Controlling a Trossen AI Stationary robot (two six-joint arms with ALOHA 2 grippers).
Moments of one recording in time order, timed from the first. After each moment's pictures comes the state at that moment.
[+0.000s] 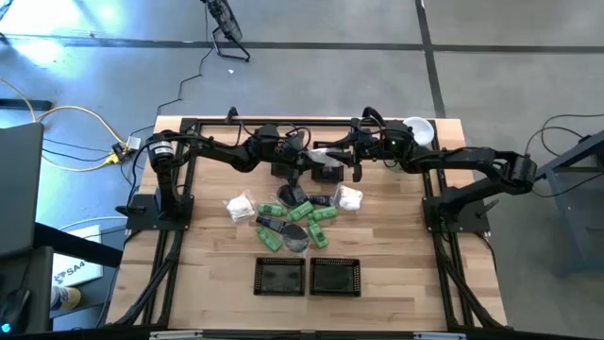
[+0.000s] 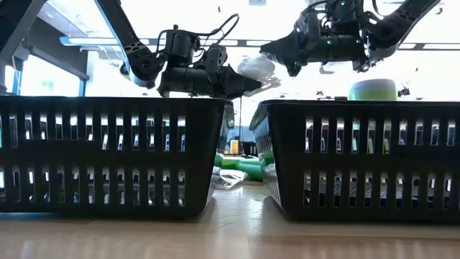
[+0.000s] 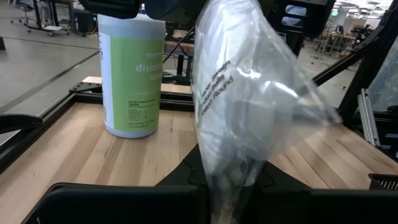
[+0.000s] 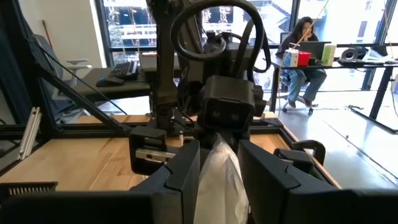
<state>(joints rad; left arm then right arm) 0.41 1.85 0.92 0.91 0.53 -0.08 -0.48 1.35 0.62 0.74 -0.48 0.01</state>
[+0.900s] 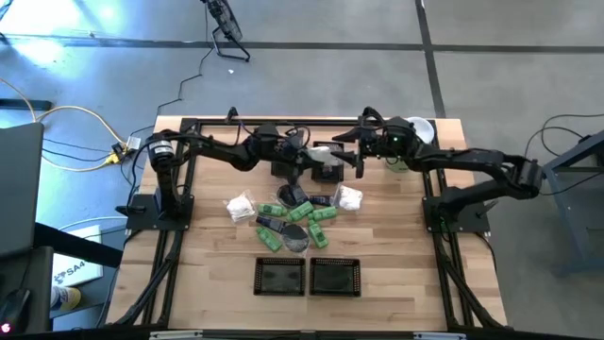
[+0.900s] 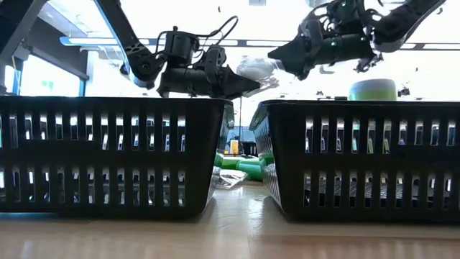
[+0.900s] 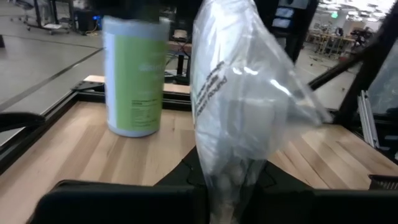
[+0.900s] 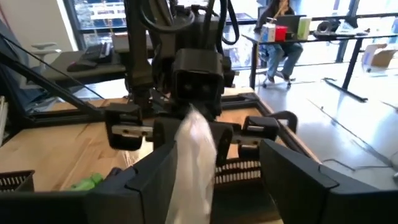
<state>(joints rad) 0.44 1.85 0.92 0.91 0.55 -0.10 -0.53 1.26 0.62 0.55 -0.42 -0.01</state>
